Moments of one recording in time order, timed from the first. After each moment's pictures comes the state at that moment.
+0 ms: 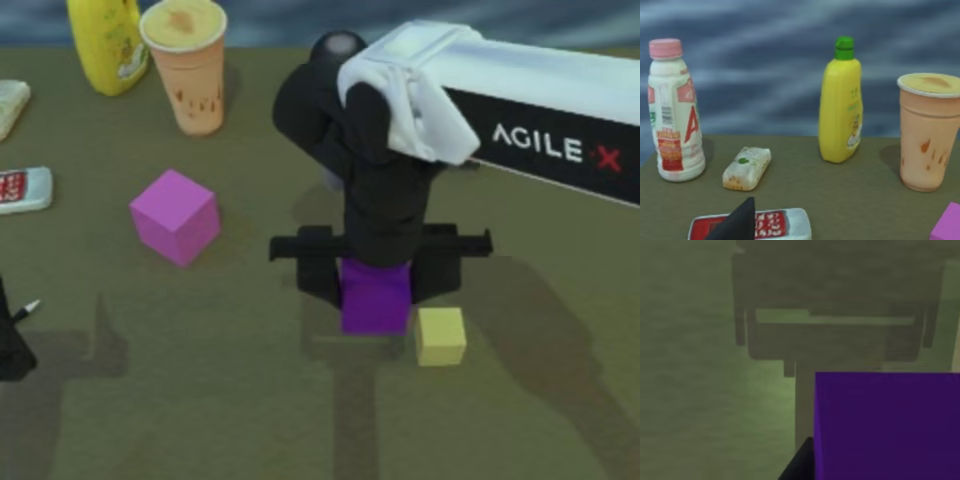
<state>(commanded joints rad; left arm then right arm) 0.02 0.00 0.00 0.00 0.00 0.00 0.76 2.13 1.74 -1.17 0.01 0.76</state>
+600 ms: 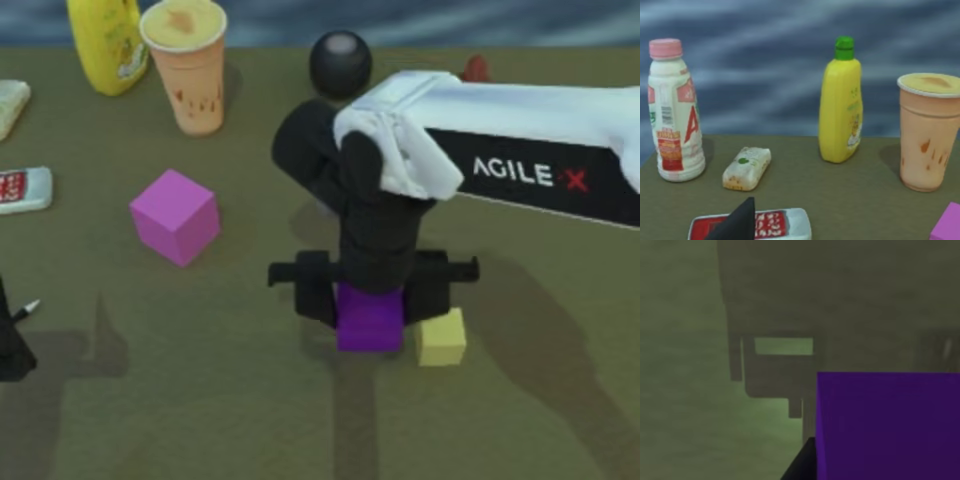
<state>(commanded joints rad) 0.02 0.00 0.00 0.00 0.00 0.00 0.76 2.17 1.64 -1.02 0.01 0.77</state>
